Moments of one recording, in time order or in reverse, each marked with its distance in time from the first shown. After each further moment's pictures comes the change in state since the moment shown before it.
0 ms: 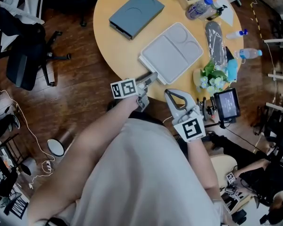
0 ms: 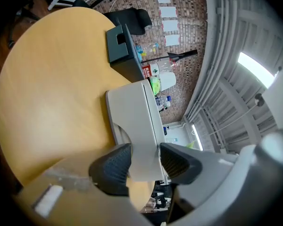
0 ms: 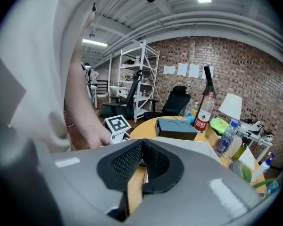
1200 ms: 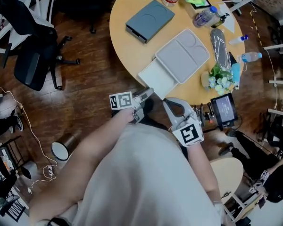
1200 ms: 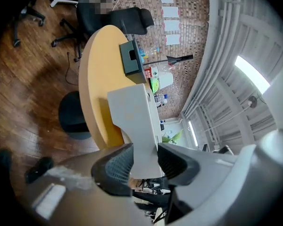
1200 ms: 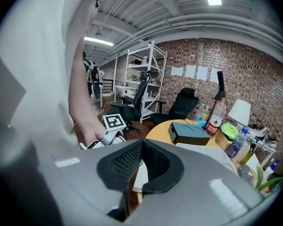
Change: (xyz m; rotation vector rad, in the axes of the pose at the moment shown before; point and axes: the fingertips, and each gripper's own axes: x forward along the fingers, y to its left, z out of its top) left arm -0.095 0.016 -0.033 -0.026 0.068 -0.030; right arm 0.010 0.073 0.018 -0.031 0.002 0.036
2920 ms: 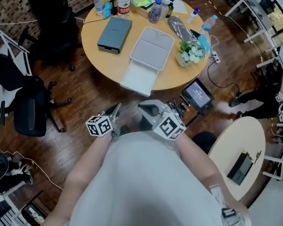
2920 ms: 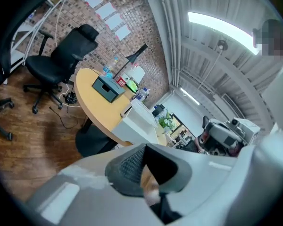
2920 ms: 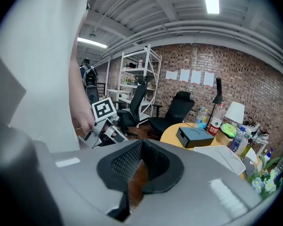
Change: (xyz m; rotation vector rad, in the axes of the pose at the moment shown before) left arm -0.159 -0.021 0.005 0.593 0.149 0.134; right arm 0.019 0.108 0.055 0.110 -0.080 -0.114
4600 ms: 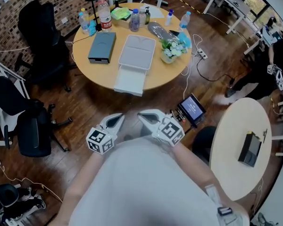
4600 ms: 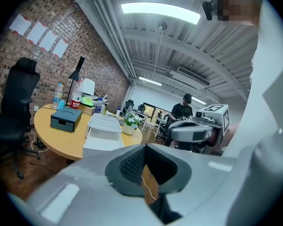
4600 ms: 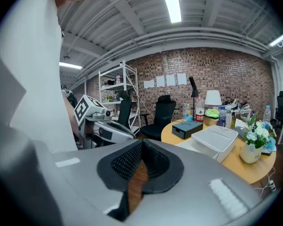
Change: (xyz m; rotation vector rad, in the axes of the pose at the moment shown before) left arm -0.061 -0.122 0.000 0.580 0.064 -0.232; right arm -0.042 0.053 0.003 0.303 -0.159 -0.160
